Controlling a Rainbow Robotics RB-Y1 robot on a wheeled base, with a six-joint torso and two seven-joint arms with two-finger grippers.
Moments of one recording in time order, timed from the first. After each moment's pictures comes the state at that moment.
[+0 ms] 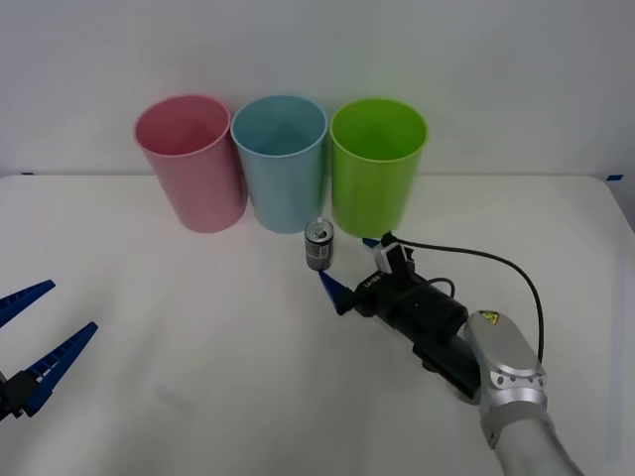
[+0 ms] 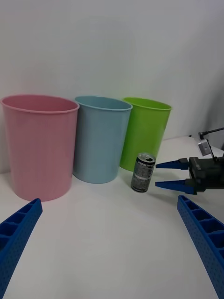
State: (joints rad) right arm -0.34 0.02 -0.11 -1.01 1.51 -0.63 0.30; left arm 0.35 0.40 0.52 -1.66 -0.96 -1.22 0.00
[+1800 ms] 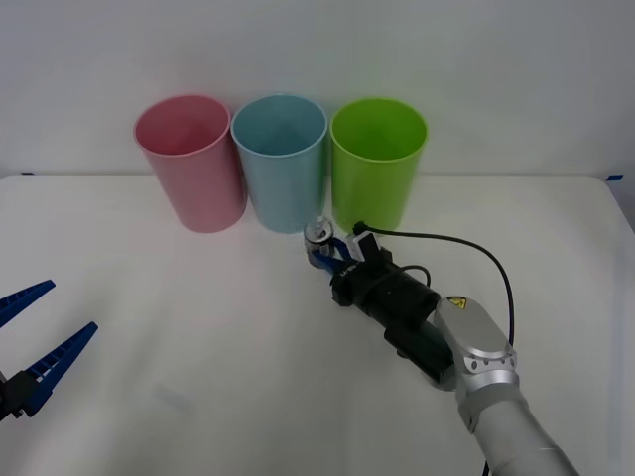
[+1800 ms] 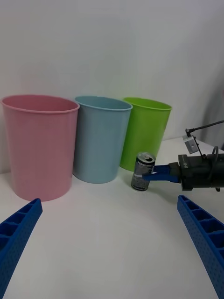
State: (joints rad) right arm -0.39 0.02 0.02 -0.98 1.44 -0.50 0.31; left arm 0.35 0.40 0.52 -1.66 -0.96 -1.22 0.00
